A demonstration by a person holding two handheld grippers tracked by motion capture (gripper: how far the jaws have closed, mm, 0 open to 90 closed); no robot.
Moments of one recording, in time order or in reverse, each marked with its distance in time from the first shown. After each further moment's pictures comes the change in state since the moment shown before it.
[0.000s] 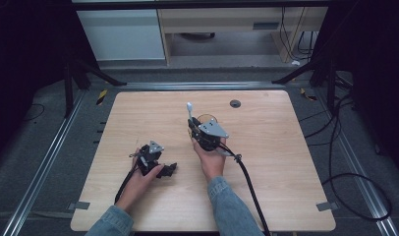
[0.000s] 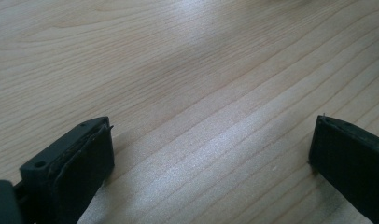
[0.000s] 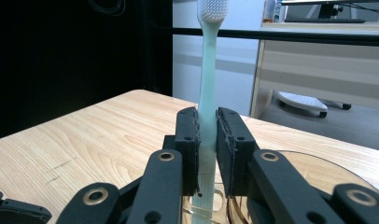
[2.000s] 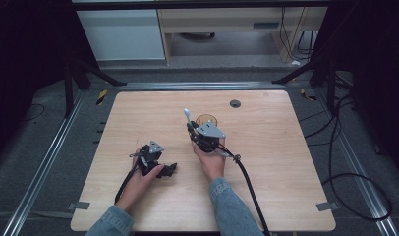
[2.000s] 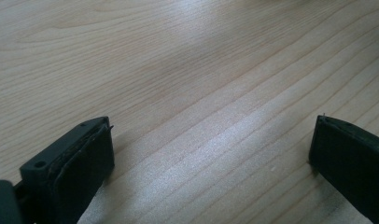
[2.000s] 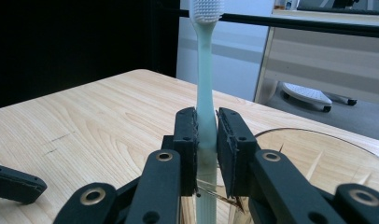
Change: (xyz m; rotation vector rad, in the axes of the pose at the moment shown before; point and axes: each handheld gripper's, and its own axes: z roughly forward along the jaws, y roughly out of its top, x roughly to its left) left arm -0.001 0.000 0.000 -0.002 -0.002 -0.001; right arm 0.000 -0.011 0.006 0.061 0.031 -0.049
